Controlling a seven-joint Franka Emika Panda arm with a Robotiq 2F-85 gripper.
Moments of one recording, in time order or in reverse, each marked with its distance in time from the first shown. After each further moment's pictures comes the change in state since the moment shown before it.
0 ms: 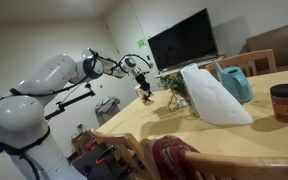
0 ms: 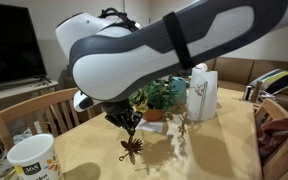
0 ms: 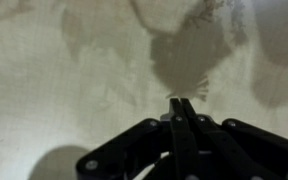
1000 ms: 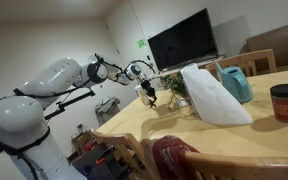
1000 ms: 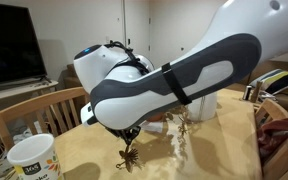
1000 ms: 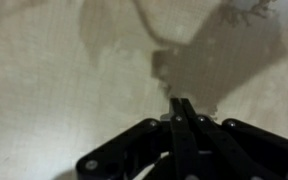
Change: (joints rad) arm -0.024 0.085 -0.015 -0.013 -0.004 0.199 0.000
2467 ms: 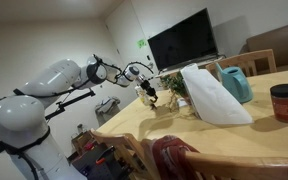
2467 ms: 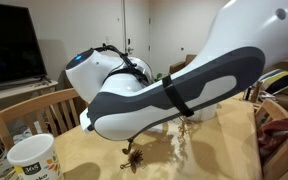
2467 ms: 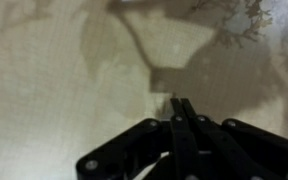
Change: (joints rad) arm 0.037 0.013 -0.034 0.013 -0.086 -0.028 0.000
